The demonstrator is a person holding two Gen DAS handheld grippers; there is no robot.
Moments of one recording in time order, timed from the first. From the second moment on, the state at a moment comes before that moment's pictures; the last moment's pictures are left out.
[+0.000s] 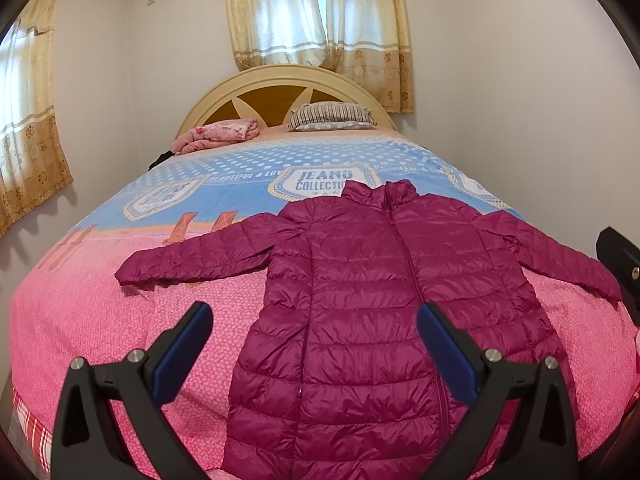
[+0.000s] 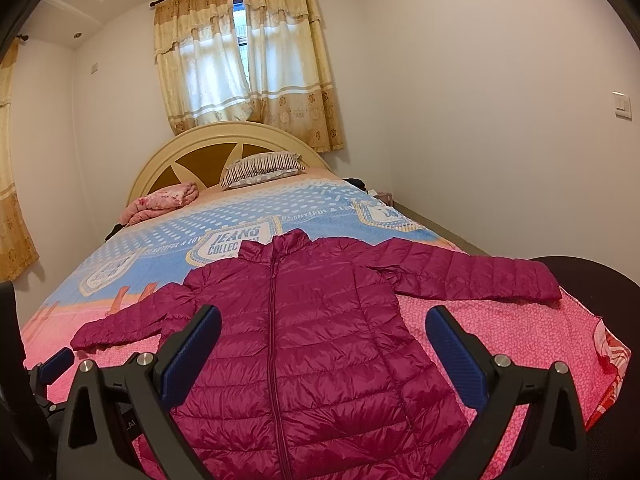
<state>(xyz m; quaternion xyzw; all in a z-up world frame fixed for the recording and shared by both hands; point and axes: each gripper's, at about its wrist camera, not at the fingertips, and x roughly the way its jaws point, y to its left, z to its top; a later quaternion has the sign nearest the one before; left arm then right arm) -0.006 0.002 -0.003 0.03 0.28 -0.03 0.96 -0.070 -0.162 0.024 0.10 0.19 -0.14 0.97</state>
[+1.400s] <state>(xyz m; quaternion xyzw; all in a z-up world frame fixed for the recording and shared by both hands) -0.010 -0.005 -0.004 0.04 0.28 -0.04 0.96 -0.070 -0.171 0.018 0.10 0.21 -0.15 0.96</state>
